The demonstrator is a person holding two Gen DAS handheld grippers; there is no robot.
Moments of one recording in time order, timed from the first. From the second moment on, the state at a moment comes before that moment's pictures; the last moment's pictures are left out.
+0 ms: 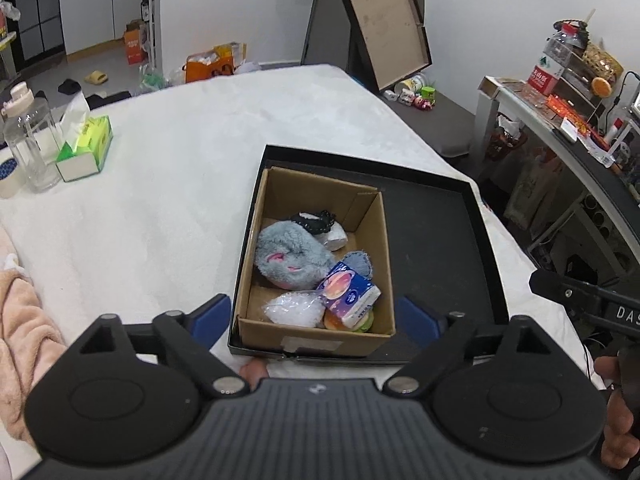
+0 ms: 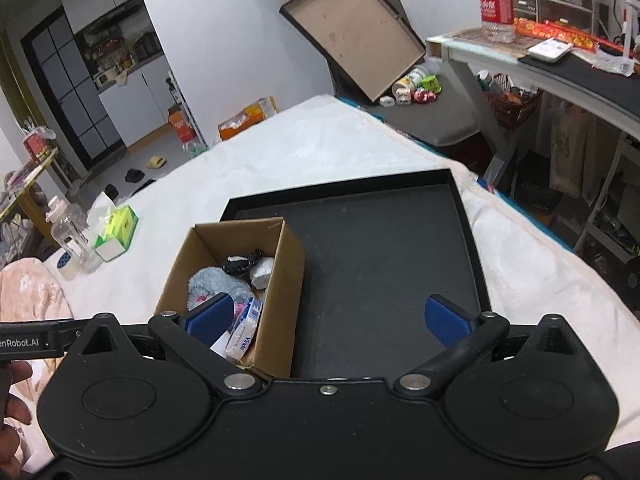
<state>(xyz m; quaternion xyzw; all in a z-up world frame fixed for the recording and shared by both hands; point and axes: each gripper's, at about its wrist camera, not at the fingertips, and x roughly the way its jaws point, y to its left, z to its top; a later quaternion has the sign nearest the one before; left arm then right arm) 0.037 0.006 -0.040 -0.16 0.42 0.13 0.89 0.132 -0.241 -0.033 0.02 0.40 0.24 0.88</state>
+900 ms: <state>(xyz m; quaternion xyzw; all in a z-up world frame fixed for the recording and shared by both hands) -0.034 -0.023 0.025 -0.15 0.36 0.14 0.91 0.079 -0.277 0.028 0.02 0.35 0.25 0.90</state>
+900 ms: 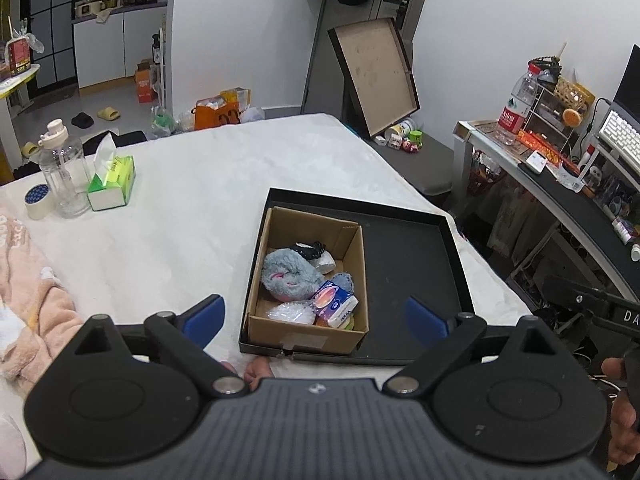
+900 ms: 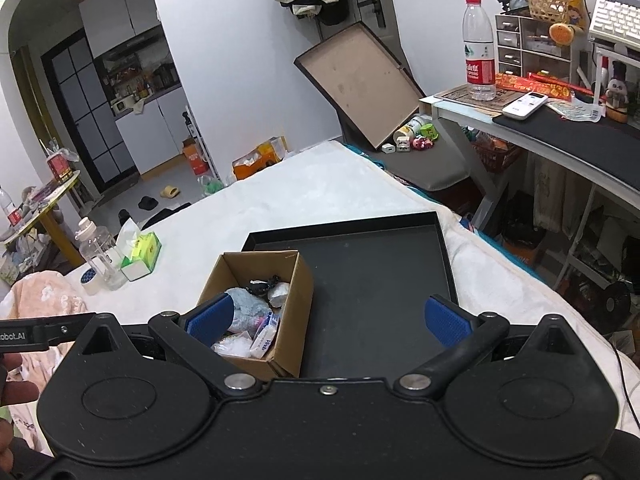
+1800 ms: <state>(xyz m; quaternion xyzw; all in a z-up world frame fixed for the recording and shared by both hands) -0.110 -0.050 0.057 -0.13 0.31 0.14 0.93 0.017 -0.302 0.064 0.03 0.31 0.22 0.92</state>
